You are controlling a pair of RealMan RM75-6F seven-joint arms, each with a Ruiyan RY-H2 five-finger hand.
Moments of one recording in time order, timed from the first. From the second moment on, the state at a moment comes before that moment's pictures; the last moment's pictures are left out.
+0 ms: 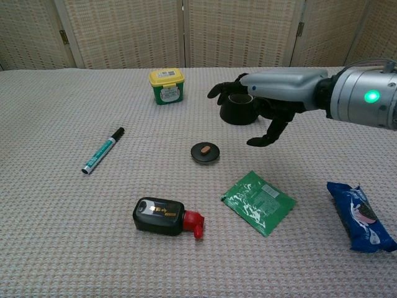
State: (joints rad) left arm -0.09 -1.13 -0.07 -1.69 1.52 1.57 0.24; right arm 0.80 -1.42 0.25 -1.63 -1.19 0.71 -0.40
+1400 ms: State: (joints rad) left arm -0.09 -1.12 -0.07 -1.70 1.50 1.55 0.20; right arm 1.16 -1.71 0.10 -1.30 -0.79 0.72 -0.69
